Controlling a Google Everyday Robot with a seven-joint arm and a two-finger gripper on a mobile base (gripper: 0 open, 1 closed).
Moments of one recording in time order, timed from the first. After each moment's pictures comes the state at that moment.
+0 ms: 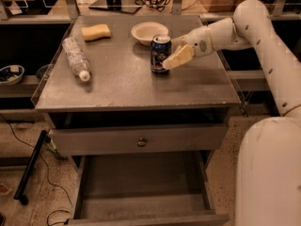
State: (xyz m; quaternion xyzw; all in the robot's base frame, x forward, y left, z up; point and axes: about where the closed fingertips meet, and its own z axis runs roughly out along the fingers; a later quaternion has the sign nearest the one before) arm 0.717 -0.059 0.874 -0.50 0.68 0.39 0.38
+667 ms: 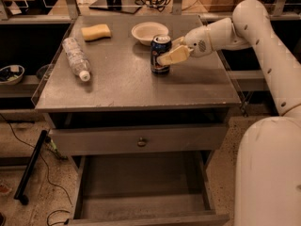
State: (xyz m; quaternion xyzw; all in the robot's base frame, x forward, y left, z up) arm 0.717 -0.059 0.874 -0.50 0.68 0.39 0.38
